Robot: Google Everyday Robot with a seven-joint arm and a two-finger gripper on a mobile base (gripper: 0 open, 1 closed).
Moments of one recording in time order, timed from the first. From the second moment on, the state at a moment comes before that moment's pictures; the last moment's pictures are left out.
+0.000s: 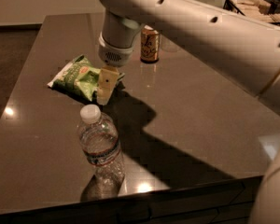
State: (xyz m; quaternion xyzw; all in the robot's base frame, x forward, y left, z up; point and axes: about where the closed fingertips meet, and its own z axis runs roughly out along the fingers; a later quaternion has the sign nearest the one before) arm 0.596 0.067 0.872 -0.65 0.74 0.04 0.18
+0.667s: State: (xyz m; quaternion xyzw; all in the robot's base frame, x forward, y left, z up) arm 0.614 0.090 0.858 -0.66 0.73 0.03 0.16
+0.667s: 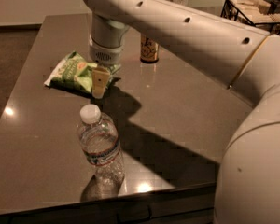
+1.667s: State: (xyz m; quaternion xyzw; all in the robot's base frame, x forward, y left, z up) arm 0.586 0.012 0.890 -0.67 0.72 0.04 0.19
